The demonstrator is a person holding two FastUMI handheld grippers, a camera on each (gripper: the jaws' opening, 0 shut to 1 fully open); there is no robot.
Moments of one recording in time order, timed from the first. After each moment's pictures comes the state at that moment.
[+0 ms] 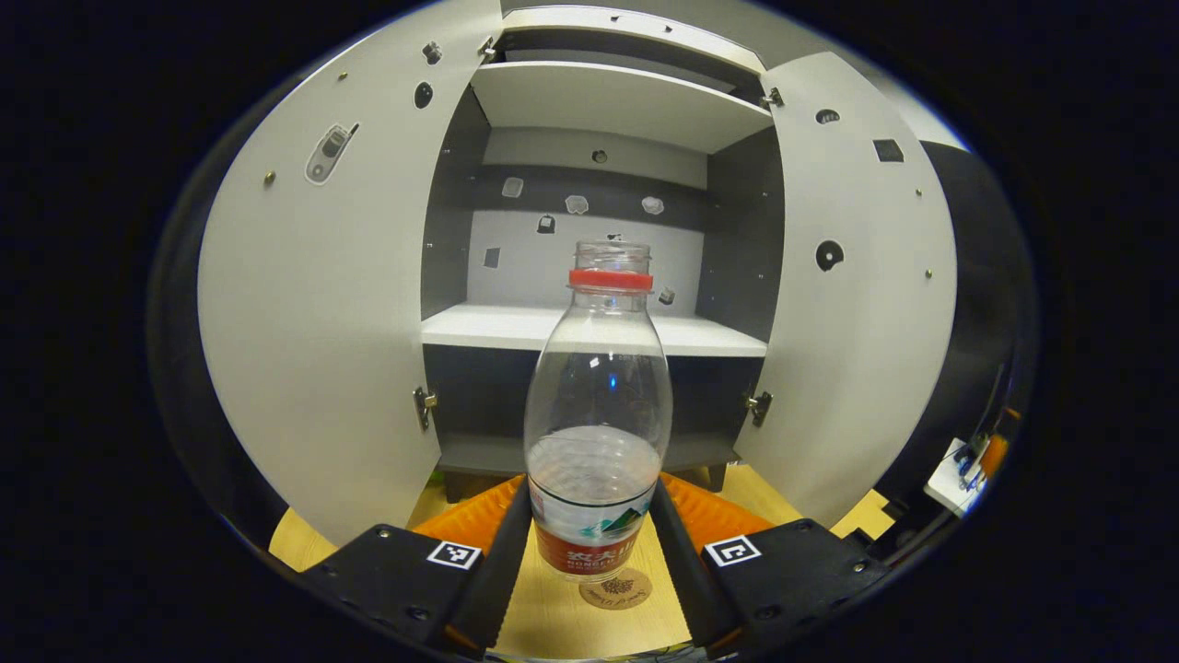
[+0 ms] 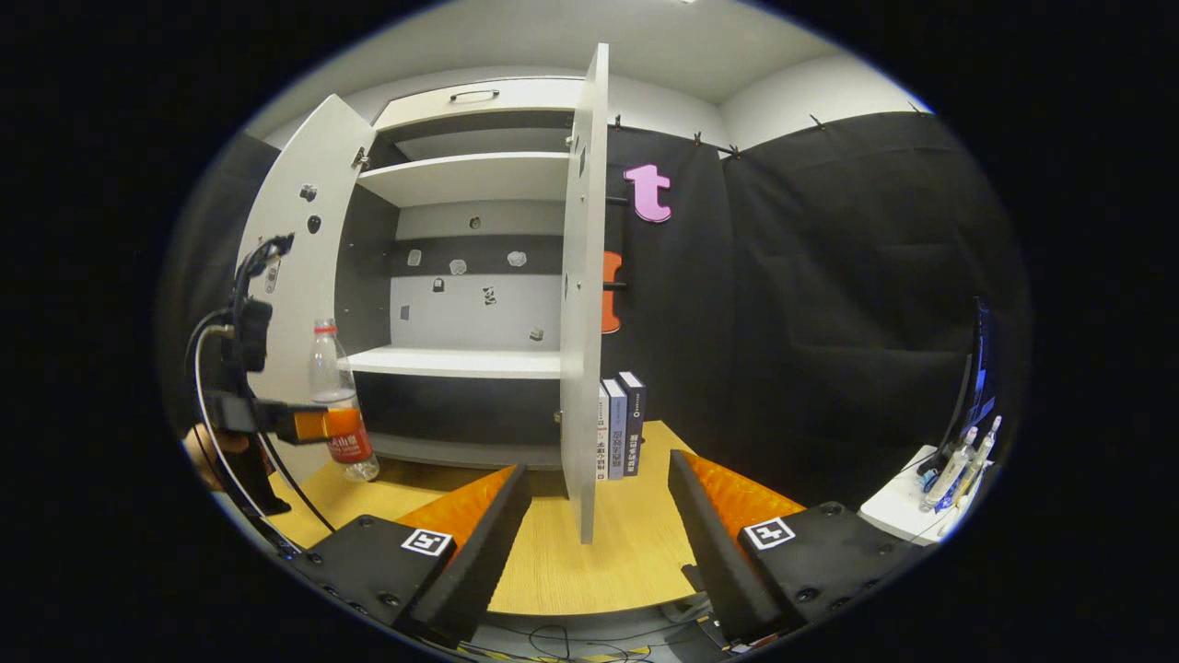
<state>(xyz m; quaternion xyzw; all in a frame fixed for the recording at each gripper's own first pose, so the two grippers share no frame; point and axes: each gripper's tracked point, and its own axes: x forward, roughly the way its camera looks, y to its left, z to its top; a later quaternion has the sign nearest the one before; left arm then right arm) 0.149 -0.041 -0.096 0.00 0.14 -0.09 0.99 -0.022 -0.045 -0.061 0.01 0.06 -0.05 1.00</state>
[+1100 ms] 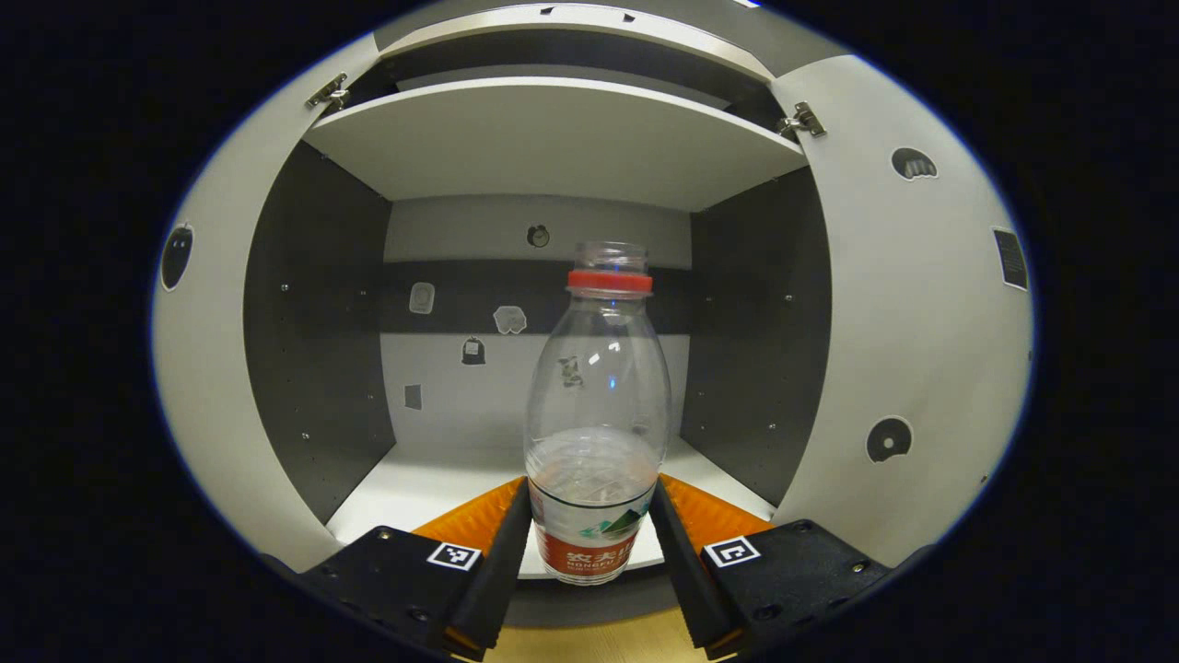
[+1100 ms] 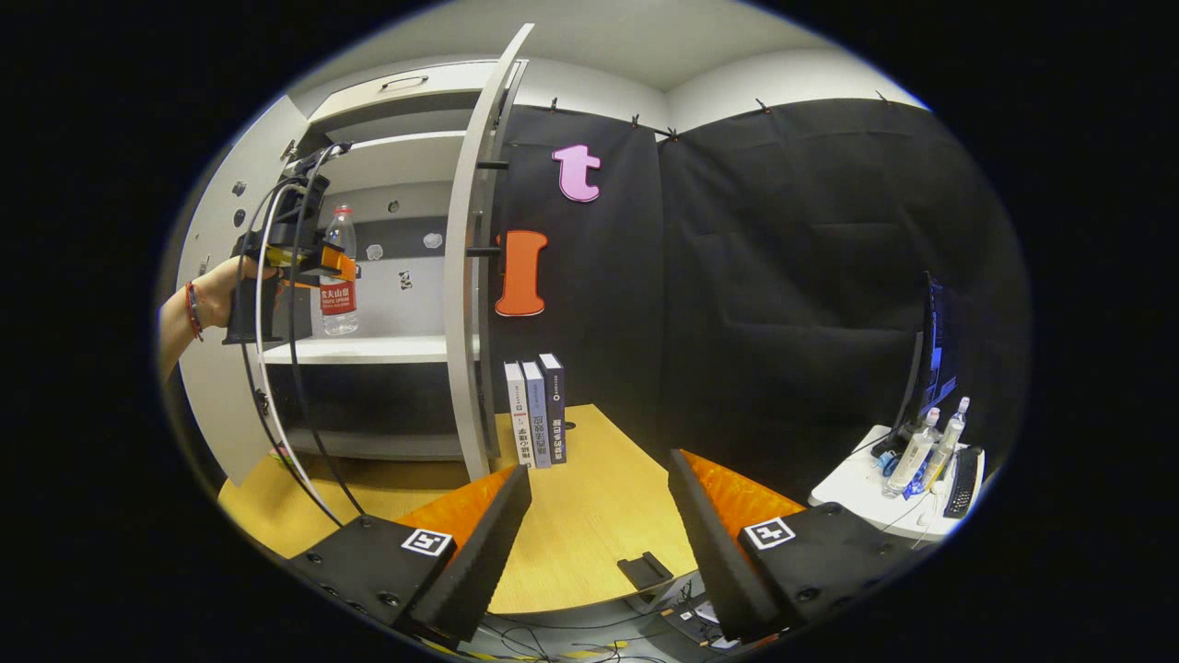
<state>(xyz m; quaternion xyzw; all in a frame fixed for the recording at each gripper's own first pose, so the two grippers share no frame) 0.361 -0.139 0.031 0.03 0.07 -0.12 0.99 -0.012 -0.139 -0.092 0.02 0.09 -0.15 0.98</state>
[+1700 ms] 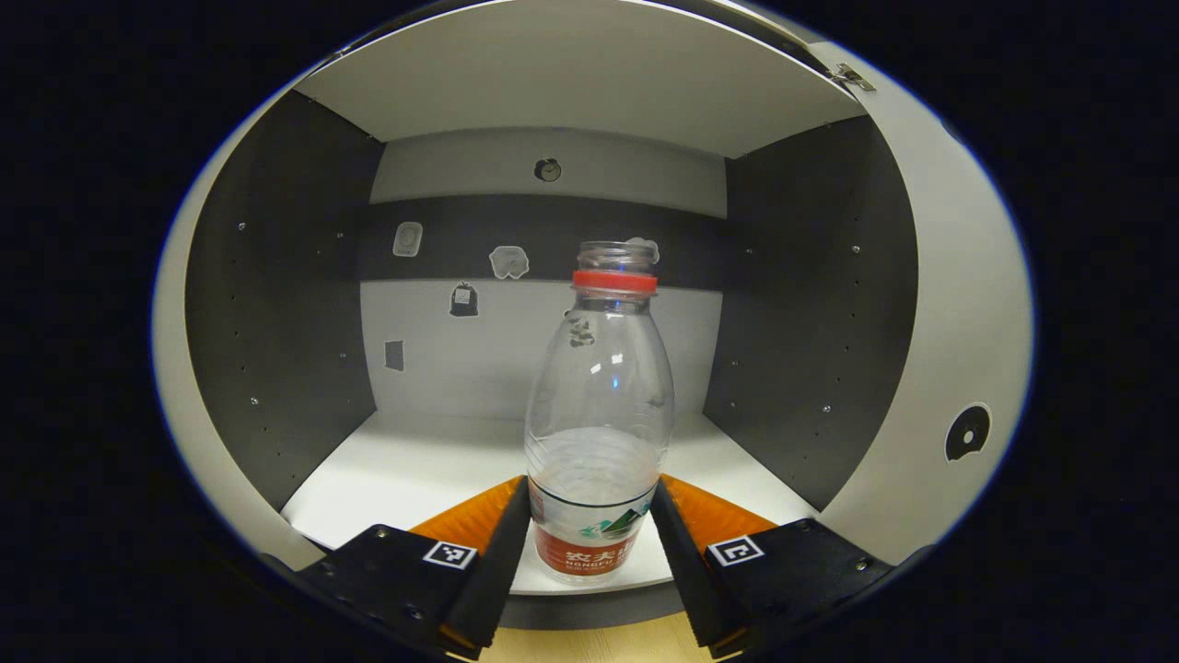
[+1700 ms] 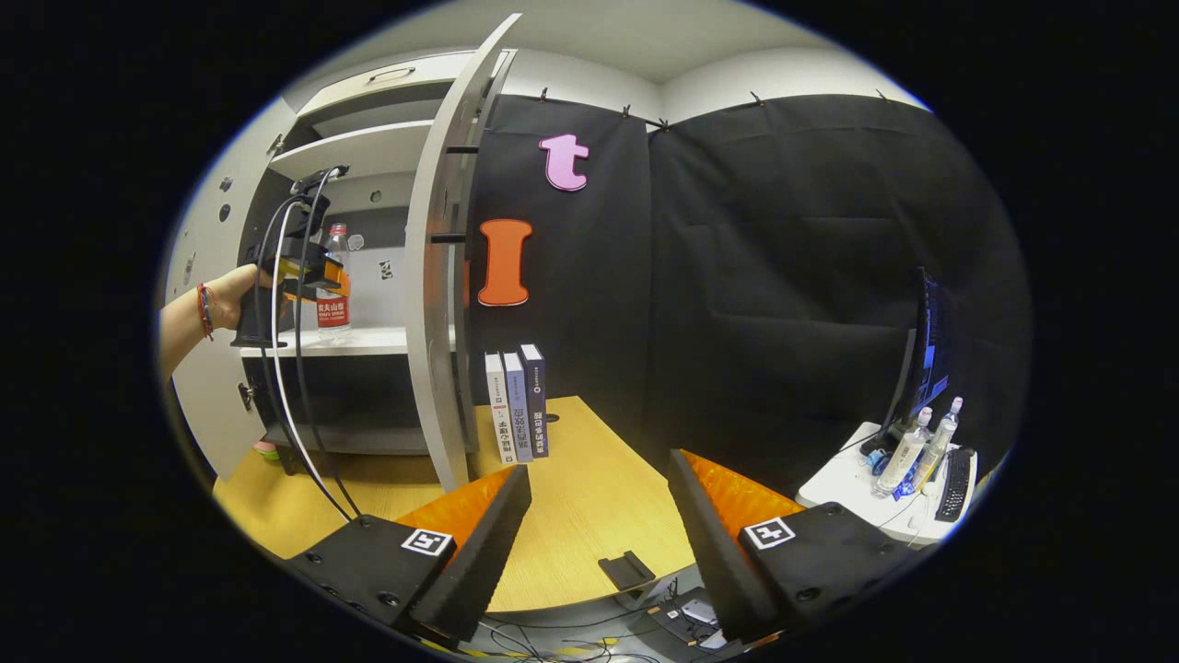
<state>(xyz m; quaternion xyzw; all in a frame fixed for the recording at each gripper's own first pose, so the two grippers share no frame) 0.403 -0.146 -0.017 0.03 0.13 -0.10 0.99 -0.001 -0.162 -0.103 0.02 0.10 -0.16 0.98</state>
